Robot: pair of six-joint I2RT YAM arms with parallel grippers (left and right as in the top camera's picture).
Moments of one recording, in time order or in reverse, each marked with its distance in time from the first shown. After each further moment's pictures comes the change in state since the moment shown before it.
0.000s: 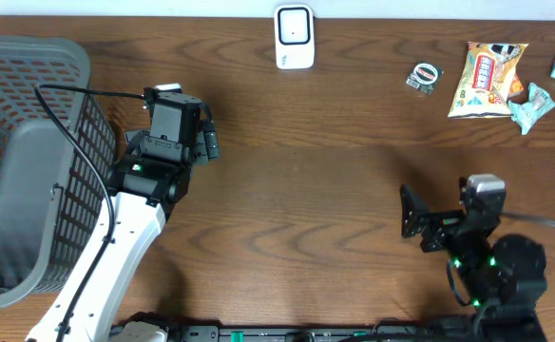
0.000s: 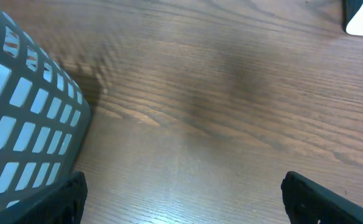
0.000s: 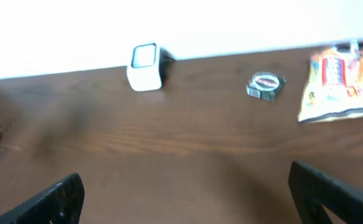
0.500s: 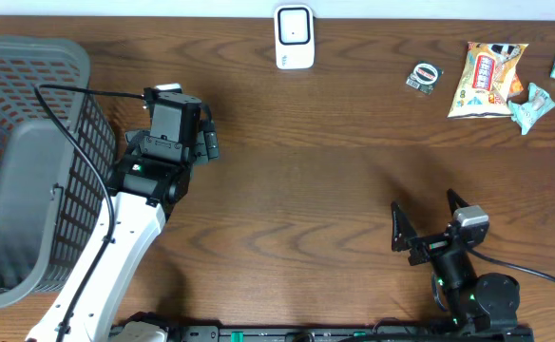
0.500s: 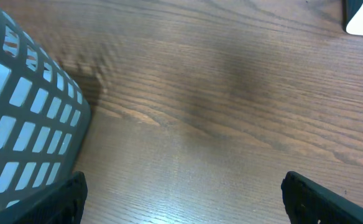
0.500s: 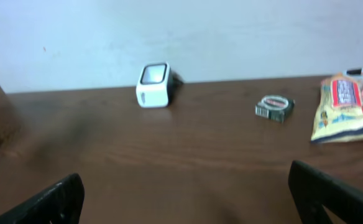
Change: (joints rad) left arm 0.000 0.000 0.000 0.000 0.000 0.000; right arm -0.002 -0.371 -0.366 0.211 -0.031 -0.020
